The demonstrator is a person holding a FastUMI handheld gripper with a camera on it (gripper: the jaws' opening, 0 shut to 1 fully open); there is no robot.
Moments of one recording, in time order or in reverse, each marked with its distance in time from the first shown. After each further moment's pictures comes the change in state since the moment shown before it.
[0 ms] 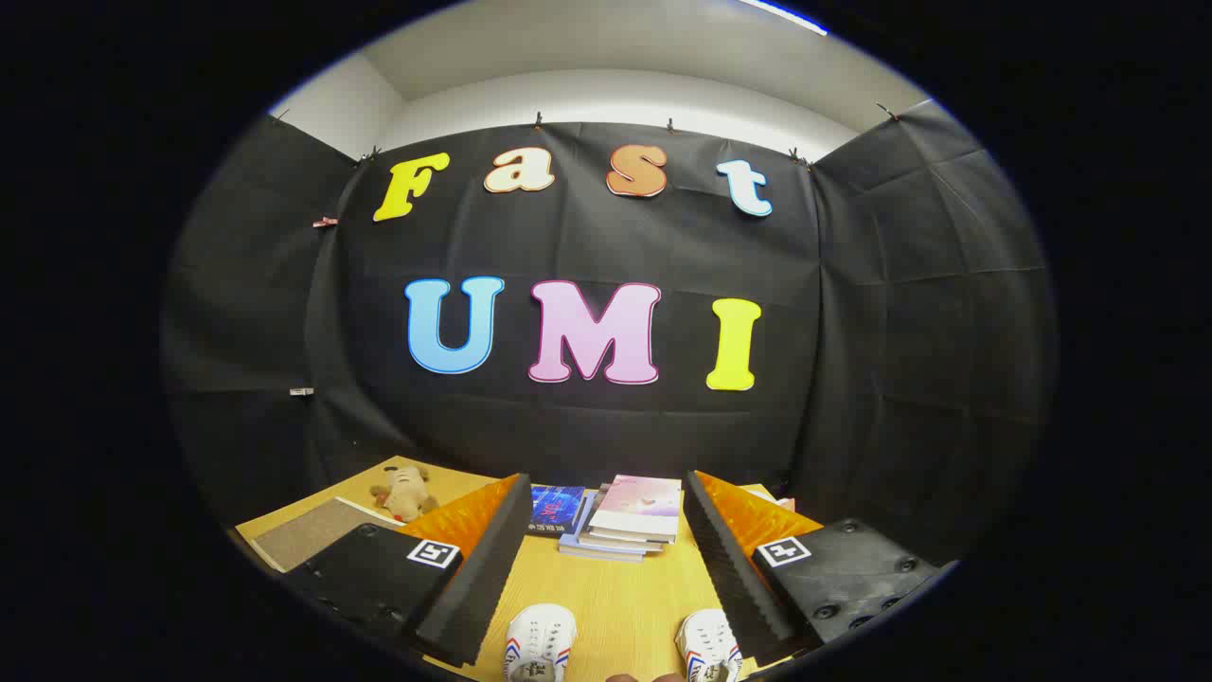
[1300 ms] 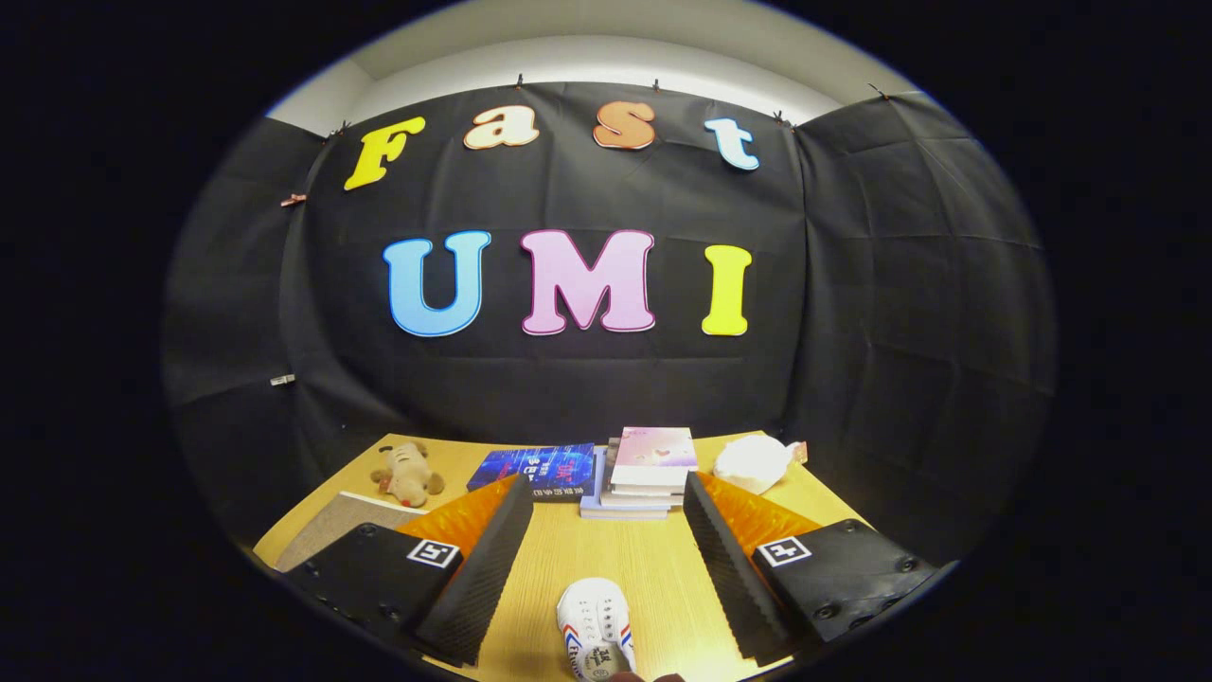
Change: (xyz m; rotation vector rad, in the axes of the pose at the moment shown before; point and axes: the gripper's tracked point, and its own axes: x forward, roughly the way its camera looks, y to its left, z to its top) arm 0.006 0.056 -0.047 0.059 0.181 -0.096
